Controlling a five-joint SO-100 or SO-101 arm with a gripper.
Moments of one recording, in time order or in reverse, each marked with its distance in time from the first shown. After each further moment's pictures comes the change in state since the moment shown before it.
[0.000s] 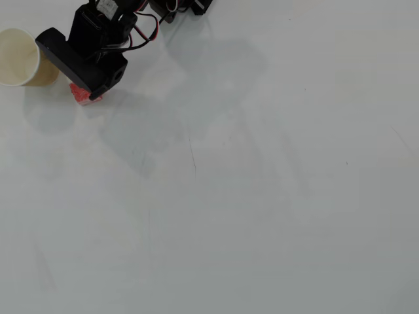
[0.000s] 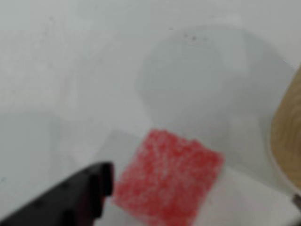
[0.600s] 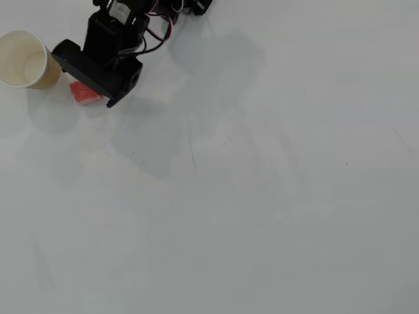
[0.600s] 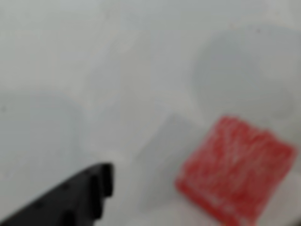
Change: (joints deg) arm -6.7 3.3 4.7 0.0 0.0
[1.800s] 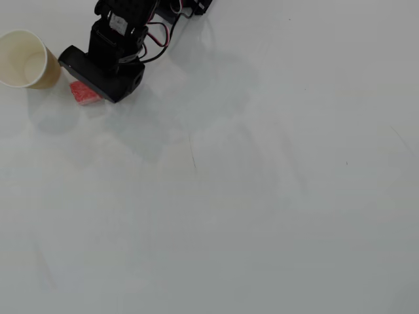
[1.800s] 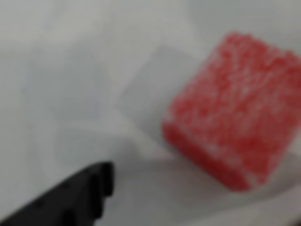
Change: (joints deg) arm 3.0 -15.9 0.0 -9.6 0.0
